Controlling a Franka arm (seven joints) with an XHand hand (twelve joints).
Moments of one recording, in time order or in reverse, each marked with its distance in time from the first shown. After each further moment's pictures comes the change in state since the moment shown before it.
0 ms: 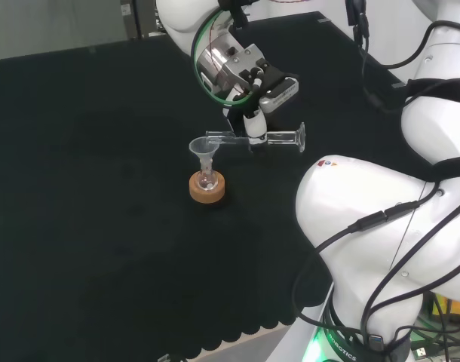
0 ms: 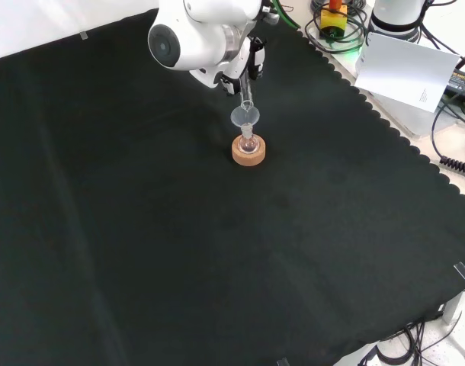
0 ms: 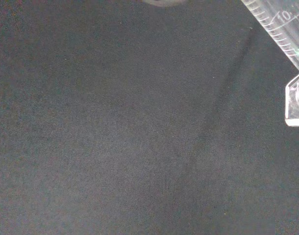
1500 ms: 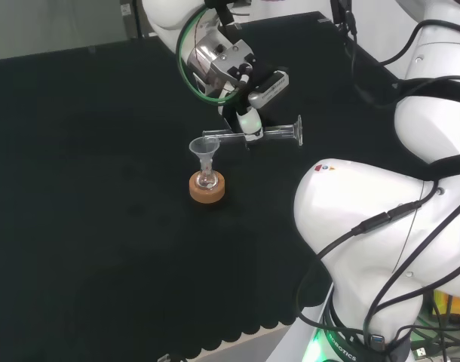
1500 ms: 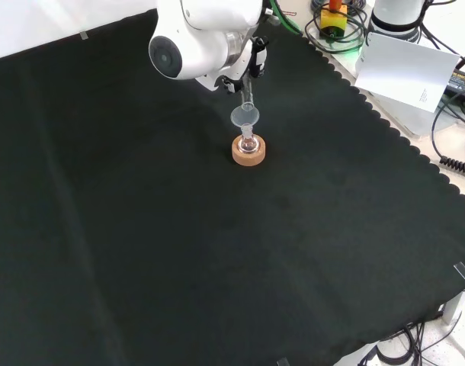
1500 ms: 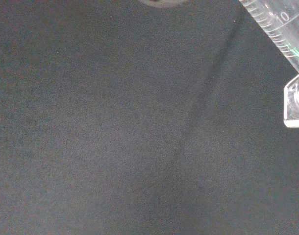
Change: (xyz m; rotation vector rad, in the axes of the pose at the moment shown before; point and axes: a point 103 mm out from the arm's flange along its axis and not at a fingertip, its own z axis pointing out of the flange) arm 0.010 -0.009 -0.014 0.060 -0.041 0.069
